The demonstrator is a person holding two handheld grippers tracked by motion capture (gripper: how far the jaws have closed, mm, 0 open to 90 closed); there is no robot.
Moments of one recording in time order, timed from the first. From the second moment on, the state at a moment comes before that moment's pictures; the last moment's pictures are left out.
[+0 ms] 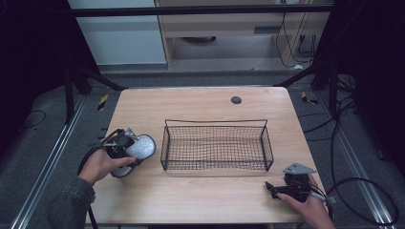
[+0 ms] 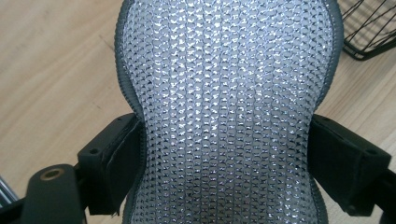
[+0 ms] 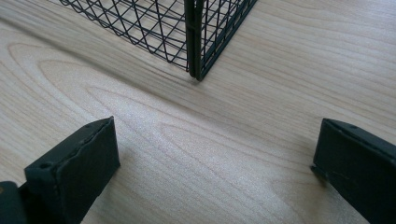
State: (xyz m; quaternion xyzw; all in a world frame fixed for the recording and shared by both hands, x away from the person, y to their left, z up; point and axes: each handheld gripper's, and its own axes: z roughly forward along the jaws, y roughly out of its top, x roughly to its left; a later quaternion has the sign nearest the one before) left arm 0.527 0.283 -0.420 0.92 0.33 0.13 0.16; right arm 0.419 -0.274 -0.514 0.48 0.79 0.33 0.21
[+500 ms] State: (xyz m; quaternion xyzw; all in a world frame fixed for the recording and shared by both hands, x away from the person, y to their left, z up) left arm 0.526 0.272 -0.394 0.93 0.29 0.15 0.16; right arm 0.419 -0.274 -0.514 0.48 0.79 0.33 0.21
